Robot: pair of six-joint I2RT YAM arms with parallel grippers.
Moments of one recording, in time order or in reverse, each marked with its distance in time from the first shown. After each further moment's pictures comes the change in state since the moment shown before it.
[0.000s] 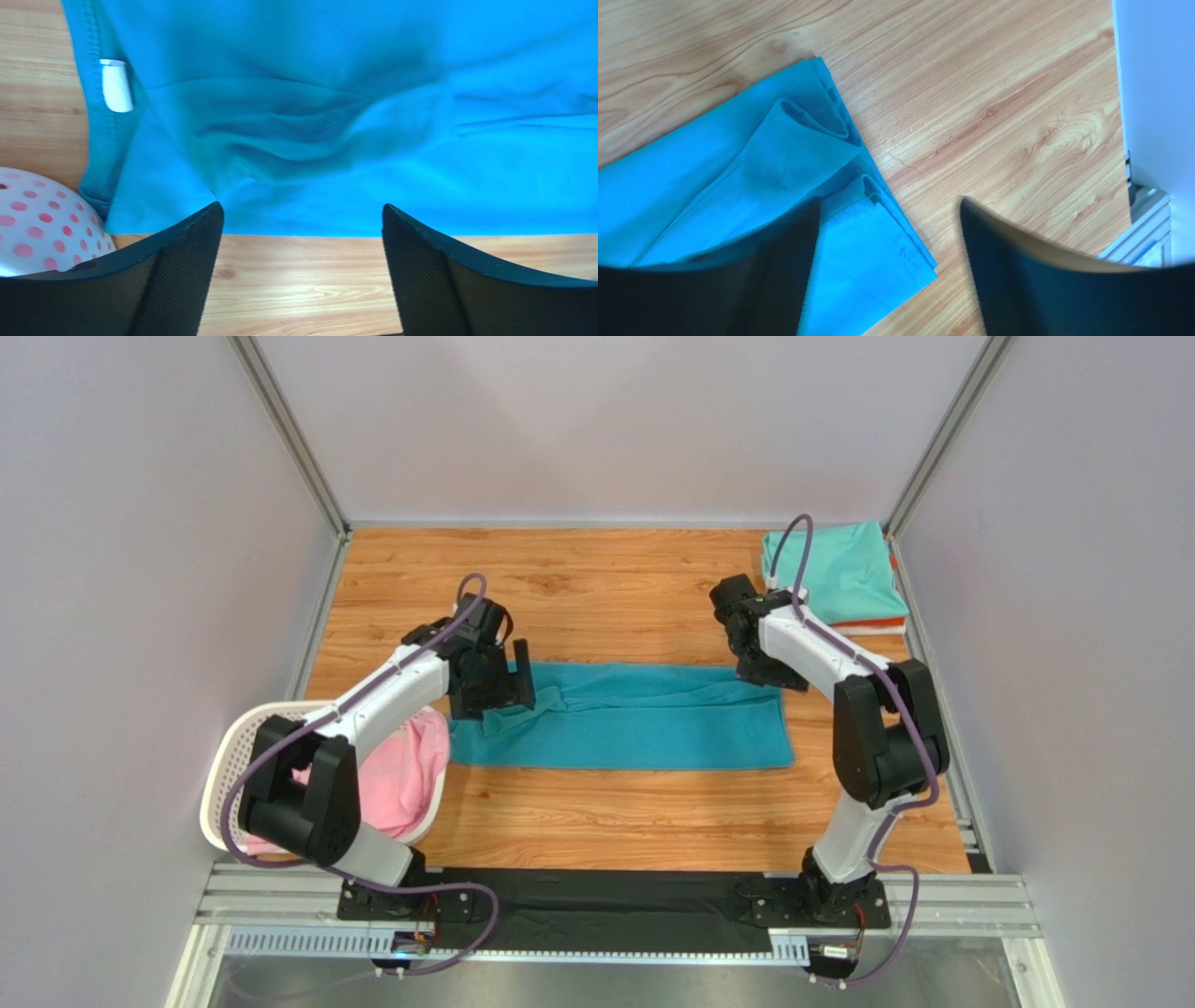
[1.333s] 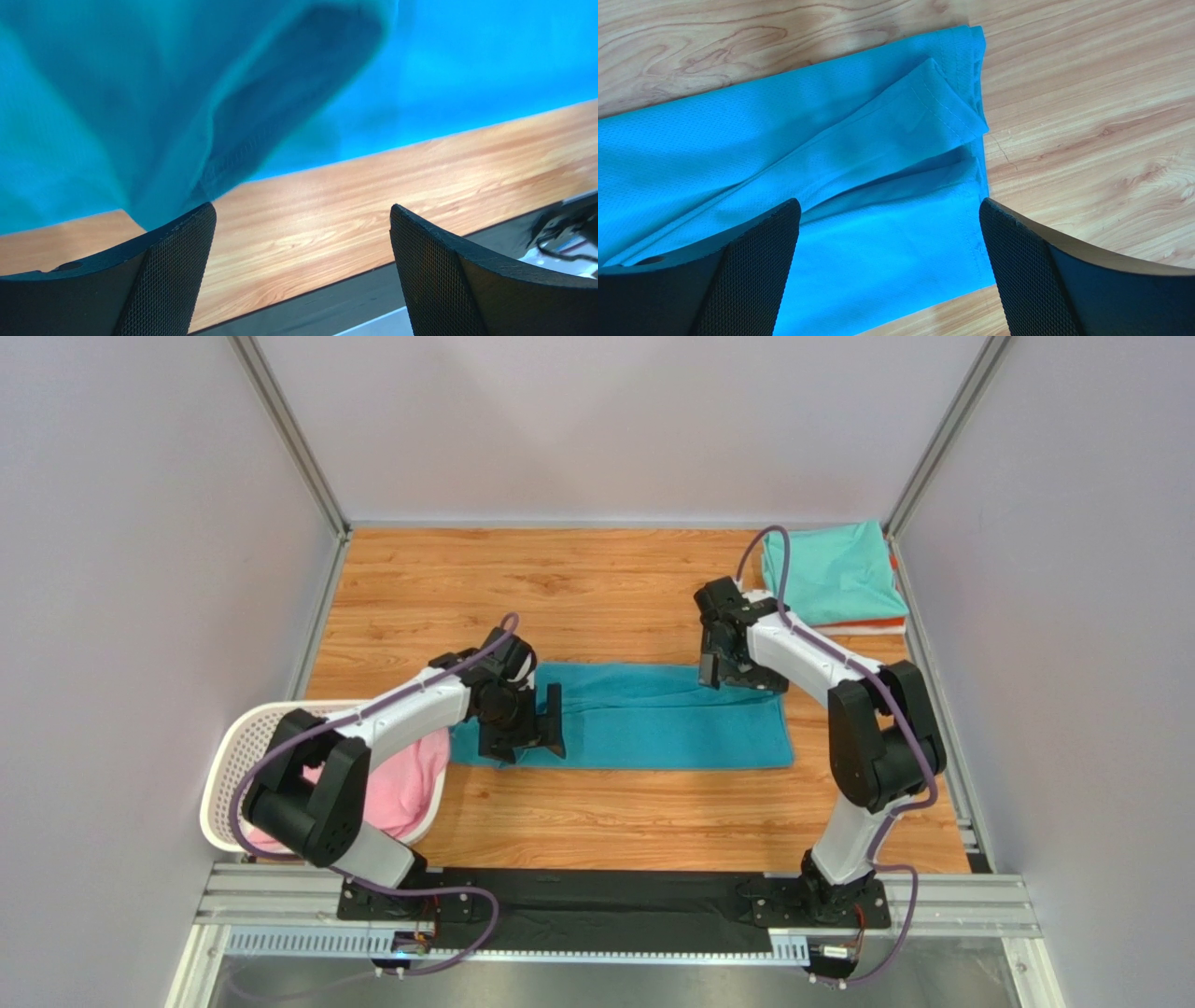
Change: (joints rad) left arm -0.130 0.012 -0.122 0.064 0.236 0.014; right arm 0.058 -0.015 -0.026 0.127 -0.236 -0.114
